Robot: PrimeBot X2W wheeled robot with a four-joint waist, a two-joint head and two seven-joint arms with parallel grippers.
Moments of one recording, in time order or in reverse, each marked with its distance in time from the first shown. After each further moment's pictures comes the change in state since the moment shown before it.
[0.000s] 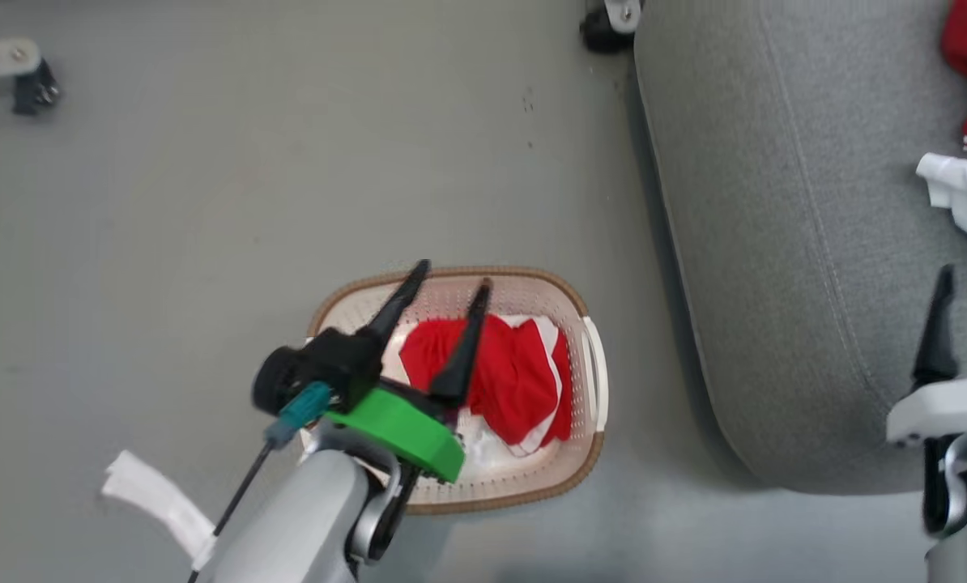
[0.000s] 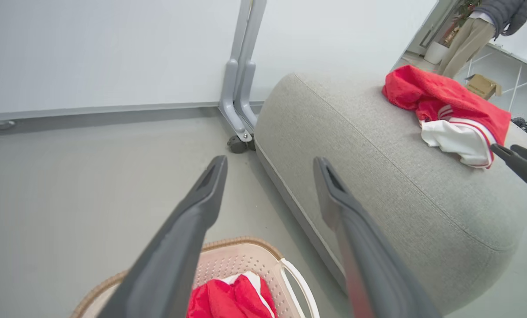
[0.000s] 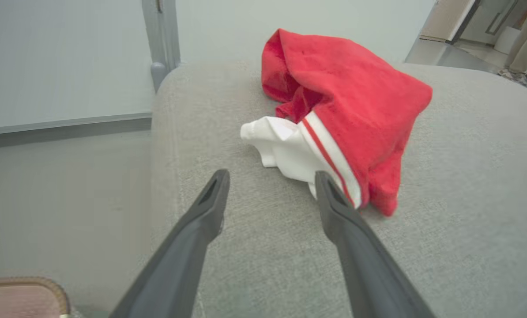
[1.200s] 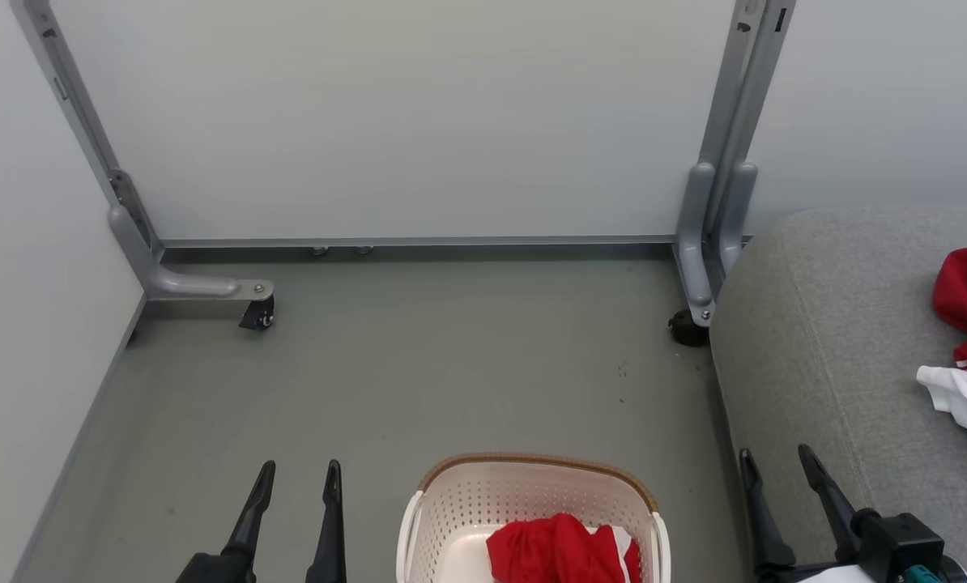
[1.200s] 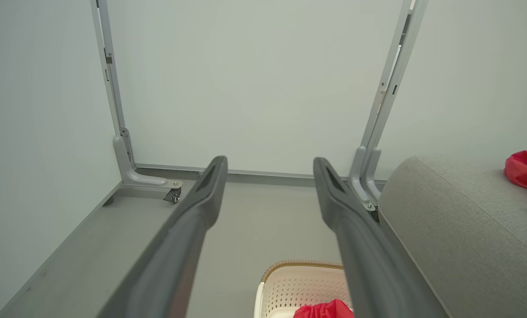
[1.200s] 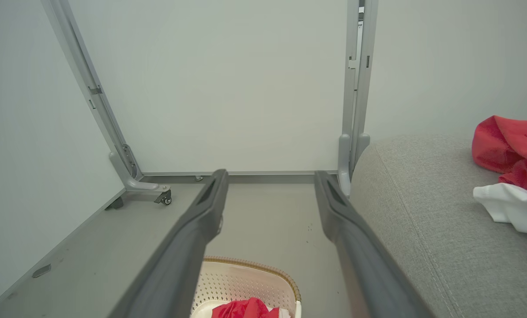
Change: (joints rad) left arm 0.606 -0.091 0.500 -0.221 0.328 -0.045 -0.002; right arm 0.450 0.014 0.464 -0.228 0.209 0.000 0.000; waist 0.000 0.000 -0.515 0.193
